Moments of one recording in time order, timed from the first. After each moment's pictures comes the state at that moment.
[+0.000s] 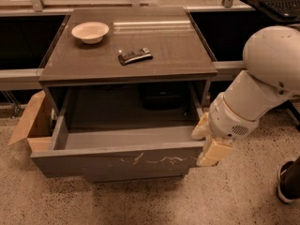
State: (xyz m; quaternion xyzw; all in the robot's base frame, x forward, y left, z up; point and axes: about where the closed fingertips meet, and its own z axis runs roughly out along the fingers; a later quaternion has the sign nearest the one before) arm 0.409 -0.140 0.803 -0.68 0.72 0.13 0.11
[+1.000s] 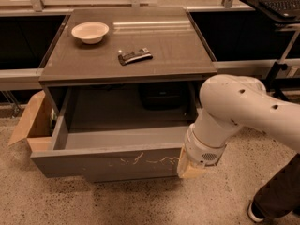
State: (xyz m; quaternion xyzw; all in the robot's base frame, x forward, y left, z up) arm 0.398 -0.106 0.708 -0.71 0.69 0.13 0.06
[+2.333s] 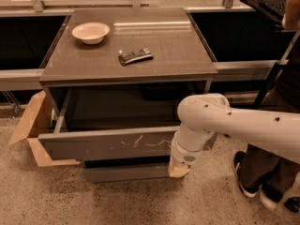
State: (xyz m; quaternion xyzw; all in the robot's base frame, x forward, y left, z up) arm 0.445 -0.091 0.614 -0.70 0.71 0.12 0.04
